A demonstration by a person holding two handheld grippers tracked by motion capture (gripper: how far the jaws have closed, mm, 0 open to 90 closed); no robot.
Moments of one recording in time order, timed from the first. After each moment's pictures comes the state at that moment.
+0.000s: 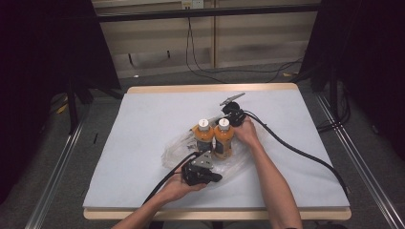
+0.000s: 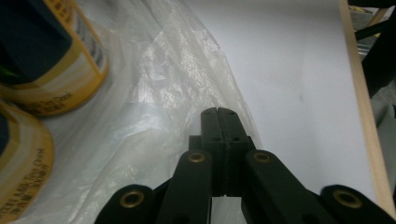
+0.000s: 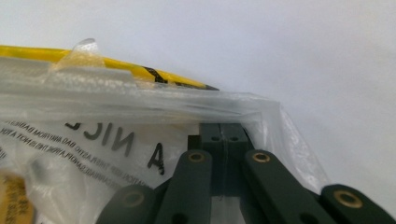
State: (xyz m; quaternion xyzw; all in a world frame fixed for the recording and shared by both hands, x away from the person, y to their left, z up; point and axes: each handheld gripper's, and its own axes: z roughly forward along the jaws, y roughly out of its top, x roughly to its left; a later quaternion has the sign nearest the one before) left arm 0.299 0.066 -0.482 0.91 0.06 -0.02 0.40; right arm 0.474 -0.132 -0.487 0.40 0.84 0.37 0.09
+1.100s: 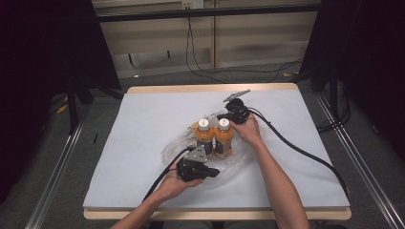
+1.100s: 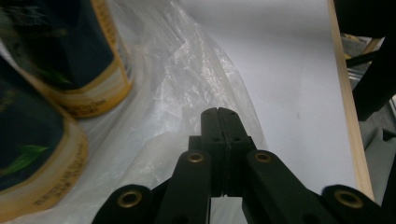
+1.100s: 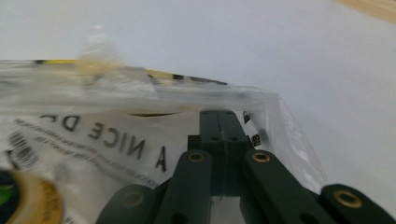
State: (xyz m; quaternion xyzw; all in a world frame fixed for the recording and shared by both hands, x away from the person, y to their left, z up) left arm 0.311 0.082 -0.470 0.89 0.11 -0.02 0.44; right arm 0.461 -0.142 -0.462 0.39 0.82 0.40 0.11
